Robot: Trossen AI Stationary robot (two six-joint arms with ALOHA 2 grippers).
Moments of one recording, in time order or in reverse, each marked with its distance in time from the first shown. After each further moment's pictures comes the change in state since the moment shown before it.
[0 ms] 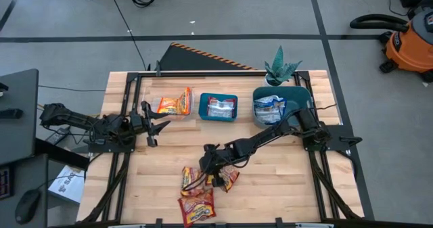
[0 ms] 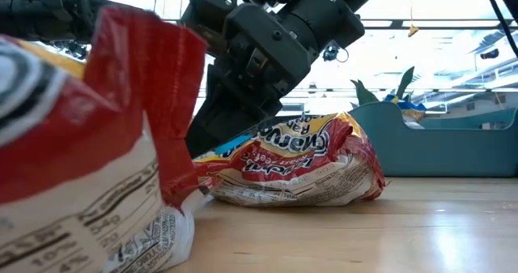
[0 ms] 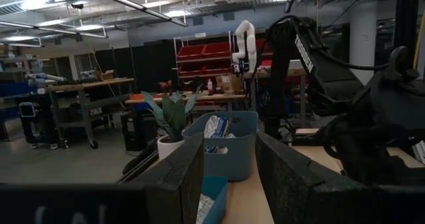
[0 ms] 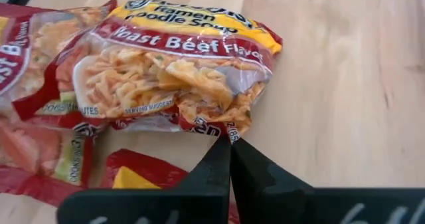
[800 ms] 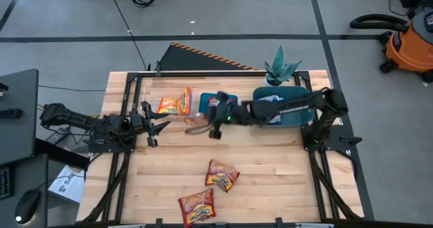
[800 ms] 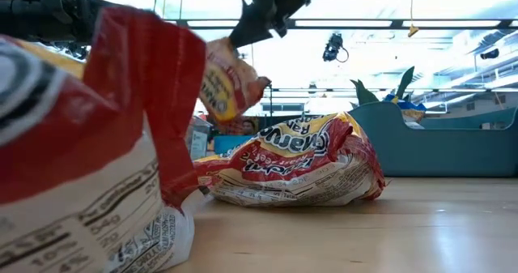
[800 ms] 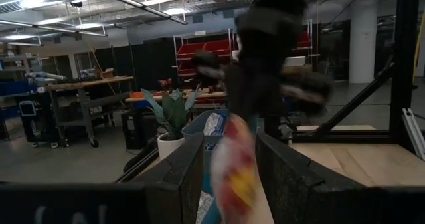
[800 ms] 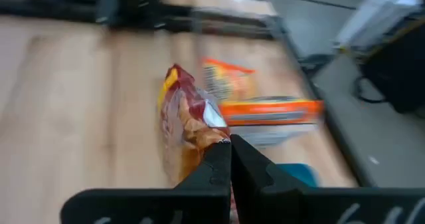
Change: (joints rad) left arm 0.000 0.000 -0.001 -0.010 0.000 0.000; right arm -0.222 -0.392 0.000 -0.177 0.393 -0.152
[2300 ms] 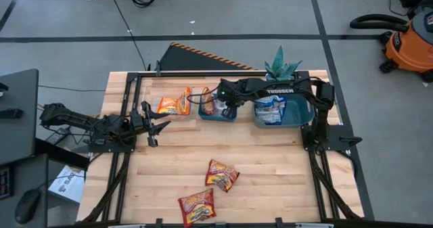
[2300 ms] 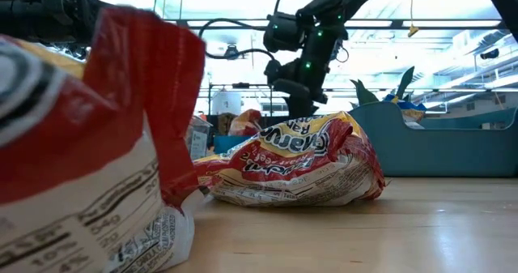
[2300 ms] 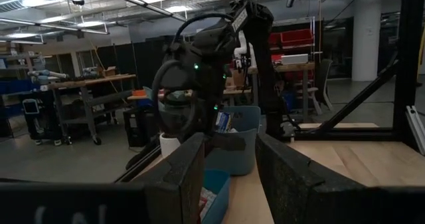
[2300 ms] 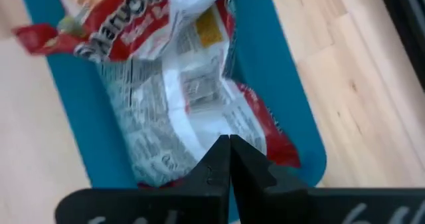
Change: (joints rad) left arm 0.000 0.000 0.000 -0.010 -0.010 0.000; right arm -0.343 0.114 0.000 -0.475 -0.199 0.203
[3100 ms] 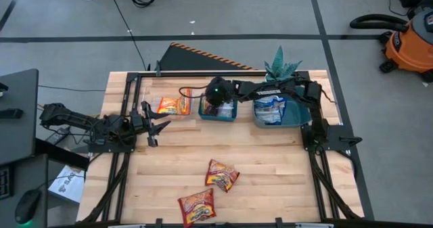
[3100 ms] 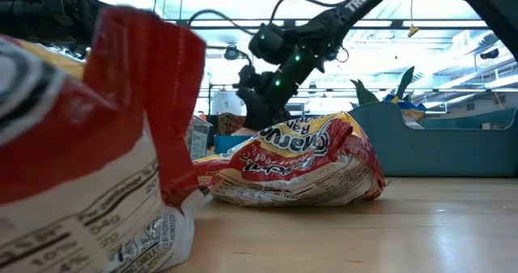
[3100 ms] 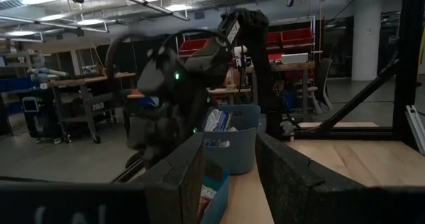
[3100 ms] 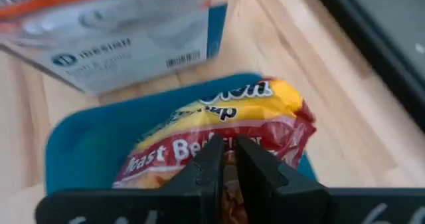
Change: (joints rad) left arm 0.001 0.000 0.000 -0.004 -0.002 -0.005; right arm -0.031 0.152 0.001 0.506 -0.100 -0.091
